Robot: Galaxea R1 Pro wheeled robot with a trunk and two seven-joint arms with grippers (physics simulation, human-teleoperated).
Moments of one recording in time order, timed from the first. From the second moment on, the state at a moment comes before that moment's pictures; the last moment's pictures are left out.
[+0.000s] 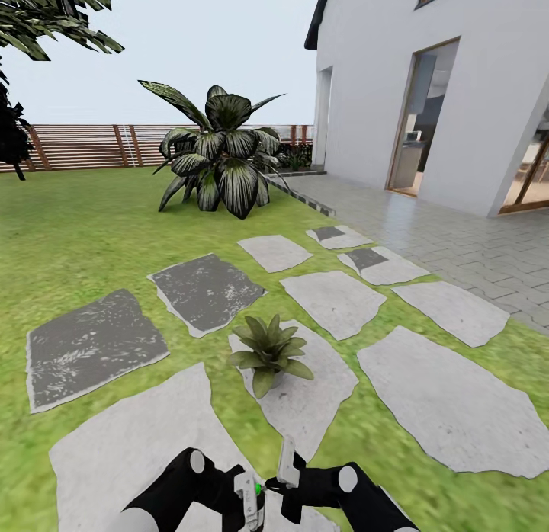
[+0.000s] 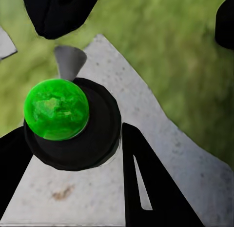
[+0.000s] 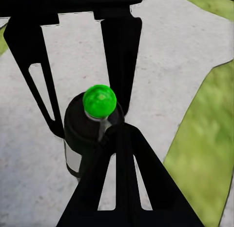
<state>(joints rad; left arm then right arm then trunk) -0.52 -0.12 -0.02 -0.49 -0.97 -0.12 -0.97 -0.47 0.17 -0.03 -0.51 0.88 -0.38 0.78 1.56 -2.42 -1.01</state>
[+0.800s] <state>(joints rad) -0.51 0.21 0.04 -0.49 -0.97 -0.12 -0.91 -0.47 0.10 -0.04 -0.51 0.88 -0.39 0.74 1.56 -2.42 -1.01</state>
